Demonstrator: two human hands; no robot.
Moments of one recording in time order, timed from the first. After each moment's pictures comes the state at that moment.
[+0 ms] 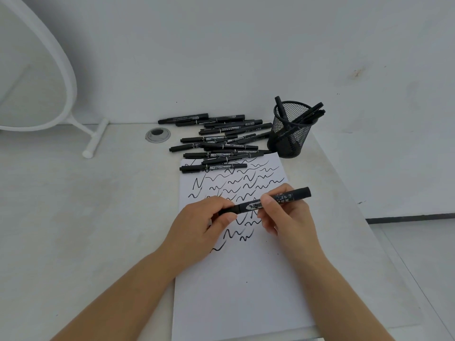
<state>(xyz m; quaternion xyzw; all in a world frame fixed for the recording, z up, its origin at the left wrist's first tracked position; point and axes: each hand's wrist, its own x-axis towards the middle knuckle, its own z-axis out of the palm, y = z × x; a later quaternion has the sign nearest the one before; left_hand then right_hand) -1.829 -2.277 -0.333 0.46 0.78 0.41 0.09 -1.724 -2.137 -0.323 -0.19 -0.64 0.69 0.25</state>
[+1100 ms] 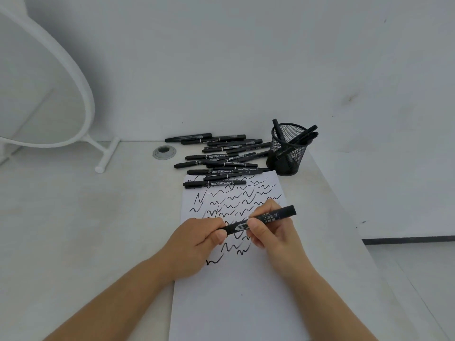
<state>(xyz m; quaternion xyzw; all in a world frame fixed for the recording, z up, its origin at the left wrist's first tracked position) -1.836 -2.286 -0.329 0.52 0.76 0.37 0.12 -1.724 -2.139 -0.327 -0.08 -0.66 0.71 0.22</state>
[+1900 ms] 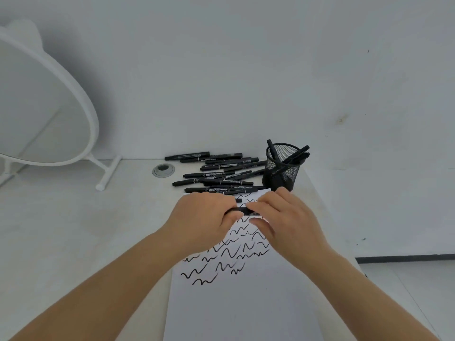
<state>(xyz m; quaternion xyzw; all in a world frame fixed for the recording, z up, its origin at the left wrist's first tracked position) -1.846 -2.243 -0.262 0.51 0.85 0.13 -0.07 -1.733 -2.093 -0.275 0.04 -0.94 -0.03 0.35</state>
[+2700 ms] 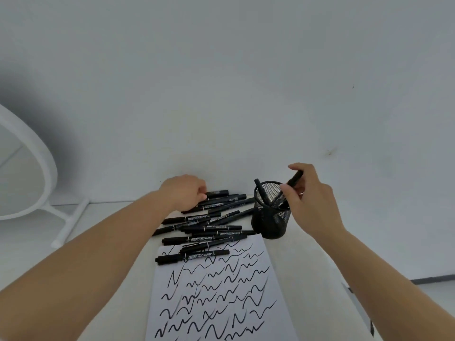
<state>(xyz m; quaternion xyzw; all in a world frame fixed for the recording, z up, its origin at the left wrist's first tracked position) -2.026 -2.140 -0.262 0.45 0.89 0.01 0.04 -1.799 -1.986 -0.241 -0.23 -0.87 0.27 0.35</state>
